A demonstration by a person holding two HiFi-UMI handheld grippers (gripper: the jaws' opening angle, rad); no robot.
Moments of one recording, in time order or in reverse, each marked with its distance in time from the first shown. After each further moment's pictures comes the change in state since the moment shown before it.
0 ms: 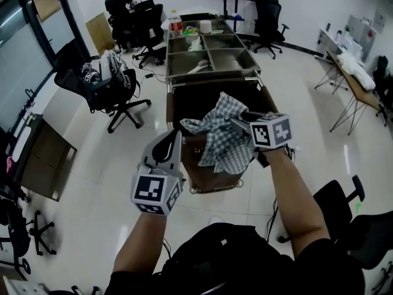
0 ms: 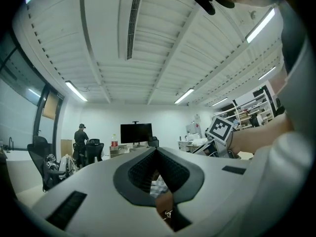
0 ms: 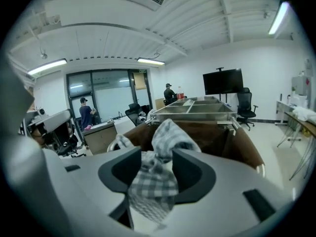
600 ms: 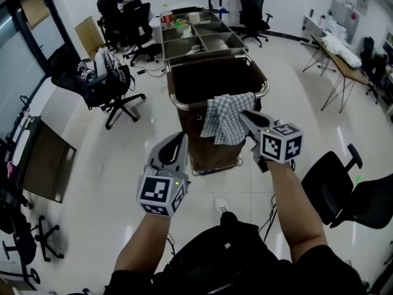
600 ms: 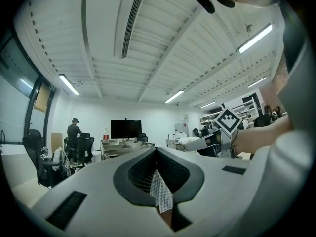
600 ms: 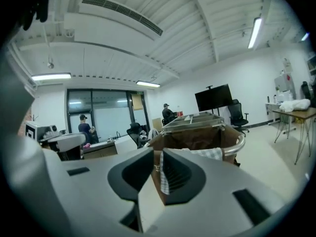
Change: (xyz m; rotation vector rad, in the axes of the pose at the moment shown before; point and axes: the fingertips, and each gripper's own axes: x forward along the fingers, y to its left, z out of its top) left arm -0.118 -0.055 -0.013 -0.027 0.039 -0.130; right arm -0.121 0.105 -0.053 0.074 -0.273 -0.048
